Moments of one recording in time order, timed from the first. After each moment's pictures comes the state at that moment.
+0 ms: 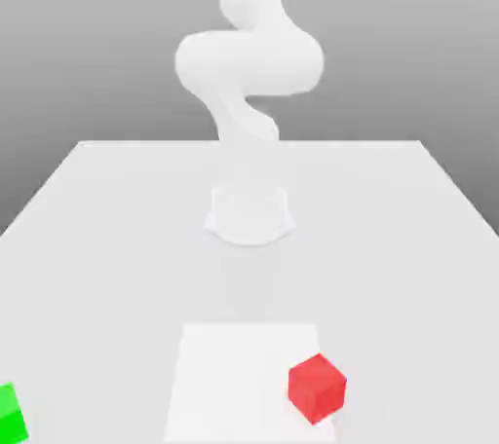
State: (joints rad) arm 0.03 -0.71 -0.01 -2.32 0.01 2.34 0.75
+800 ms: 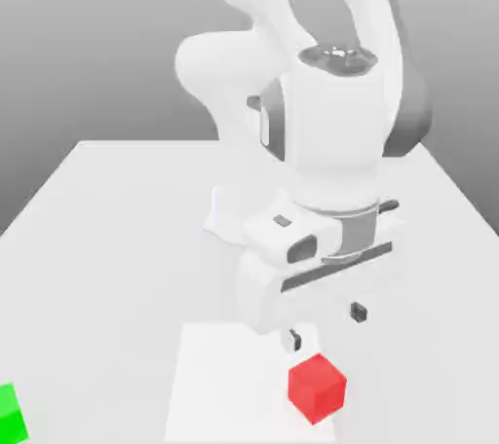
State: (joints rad) arm 0.20 0.17 -0.02 -2.55 0.01 2.73 0.38
